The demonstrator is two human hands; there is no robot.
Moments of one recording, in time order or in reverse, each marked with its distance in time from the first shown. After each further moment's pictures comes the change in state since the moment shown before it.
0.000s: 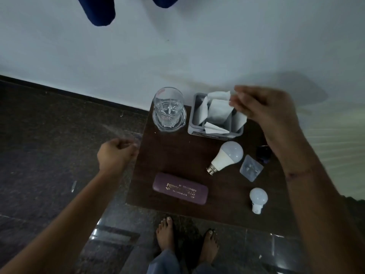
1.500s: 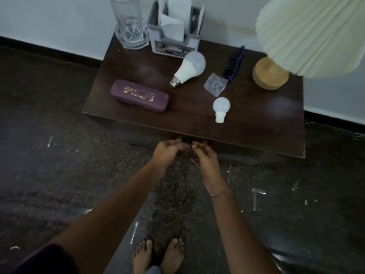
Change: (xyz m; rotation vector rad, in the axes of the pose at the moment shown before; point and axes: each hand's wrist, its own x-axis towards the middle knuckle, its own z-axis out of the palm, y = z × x) left_hand -0.201 -0.170 0.166 -0.128 -0.555 -0.043; right_hand -0.237 0.285 -0.008 0.327 0.028 0.534
